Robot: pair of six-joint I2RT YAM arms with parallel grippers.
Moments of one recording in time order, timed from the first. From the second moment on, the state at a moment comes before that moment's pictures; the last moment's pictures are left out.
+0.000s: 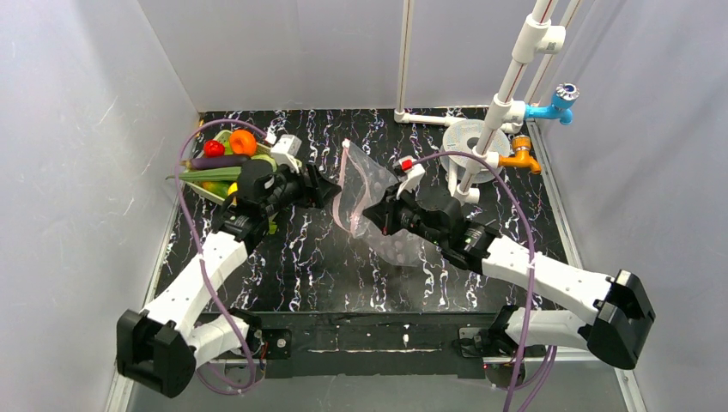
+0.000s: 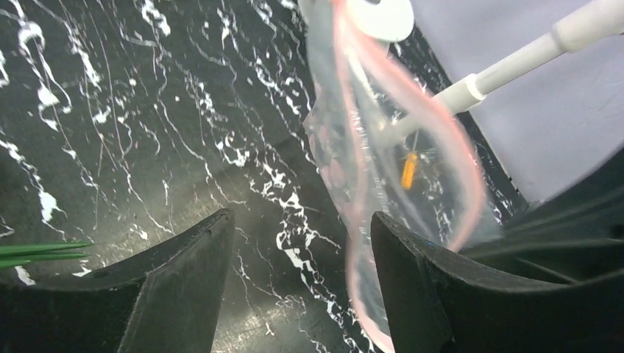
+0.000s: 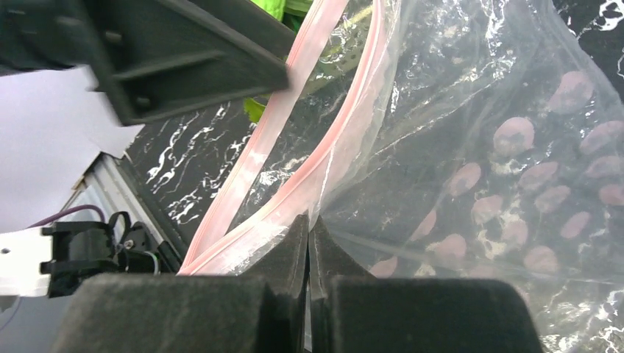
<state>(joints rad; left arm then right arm) -0.37 1.04 0.83 -0.06 0.36 -0.39 0.94 1.17 0.84 0.08 0.04 0.46</state>
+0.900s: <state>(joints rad) -0.38 1.14 0.83 -0.01 0.55 -0.39 1.02 1.31 1.13 -0.32 0.21 0.55</state>
